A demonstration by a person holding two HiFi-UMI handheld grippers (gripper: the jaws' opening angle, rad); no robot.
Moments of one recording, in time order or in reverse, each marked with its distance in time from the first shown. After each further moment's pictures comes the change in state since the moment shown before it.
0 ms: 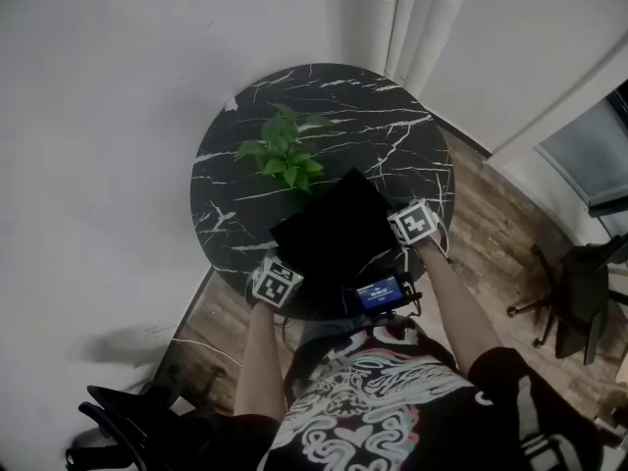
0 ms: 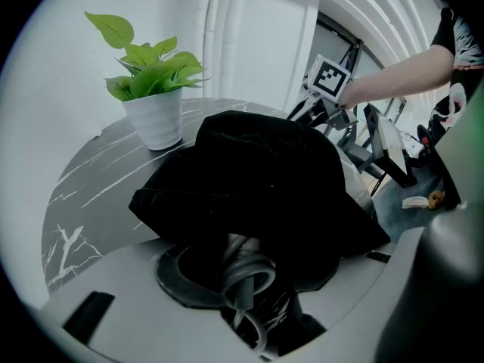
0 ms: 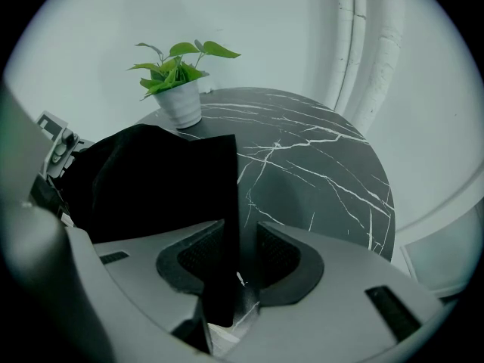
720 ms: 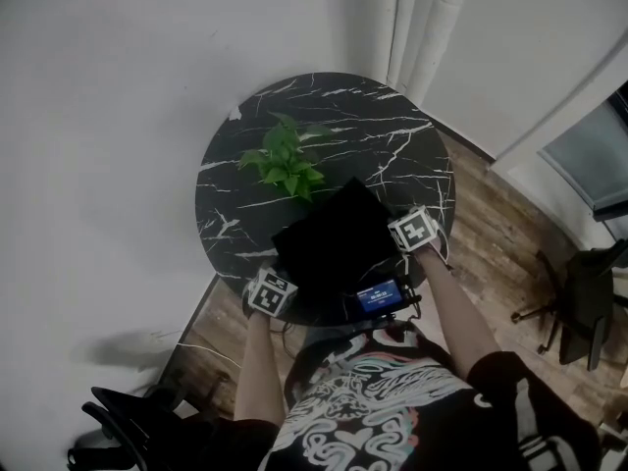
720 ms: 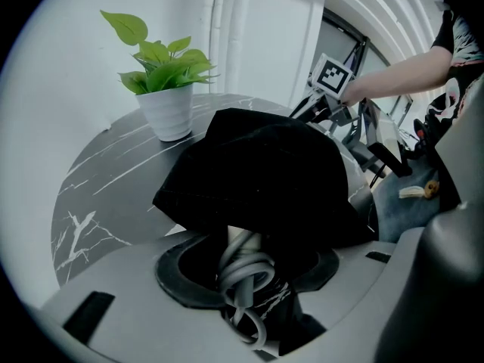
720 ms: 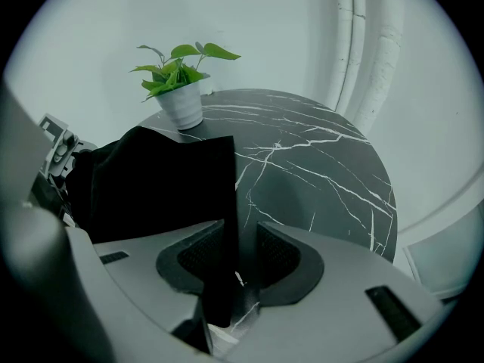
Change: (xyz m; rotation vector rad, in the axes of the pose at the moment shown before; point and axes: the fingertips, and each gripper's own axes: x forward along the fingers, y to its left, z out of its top) left arm -0.014 0.005 -0.018 -0.031 0.032 0.027; right arm 0.001 0.008 -0.003 0.021 -0.008 0.054
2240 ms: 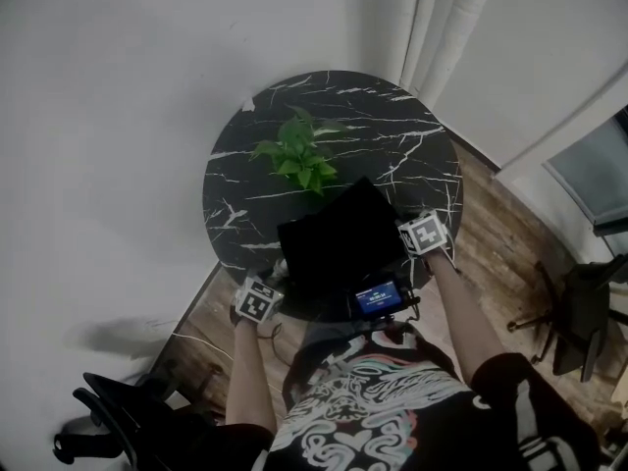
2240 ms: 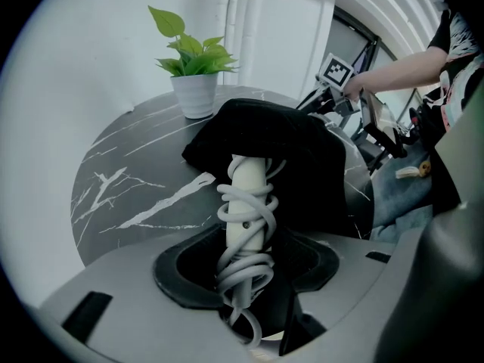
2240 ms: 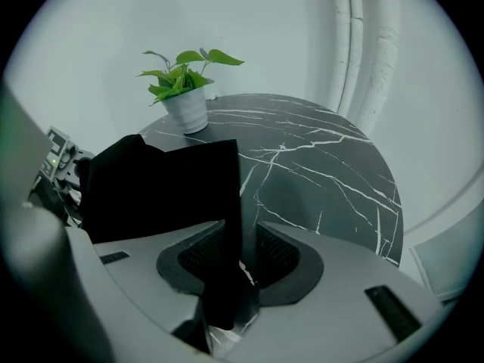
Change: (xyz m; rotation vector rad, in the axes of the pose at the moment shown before) left arm -0.030 0.011 -0.061 -0.062 0.045 0.046; right arm -0.009 -0.001 0.003 -0.029 -0.051 -0.014
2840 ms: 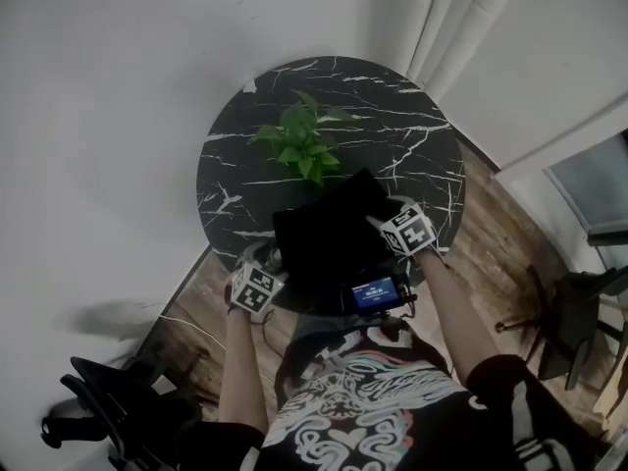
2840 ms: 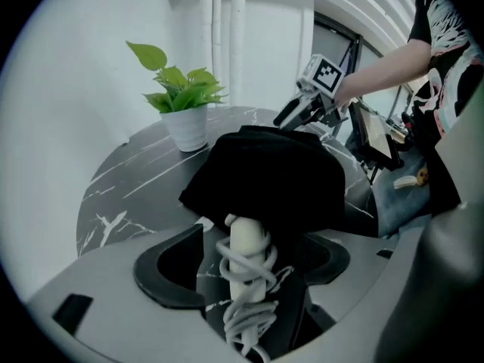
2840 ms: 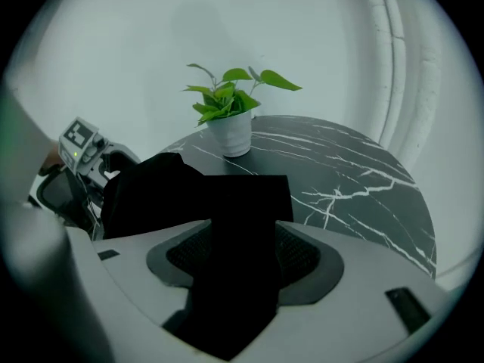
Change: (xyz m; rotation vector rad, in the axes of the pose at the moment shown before) left arm -0.006 0.000 0.044 0.103 -0.114 0.045; right arm 0.004 0.064 0.053 -0.172 -0.131 0.185
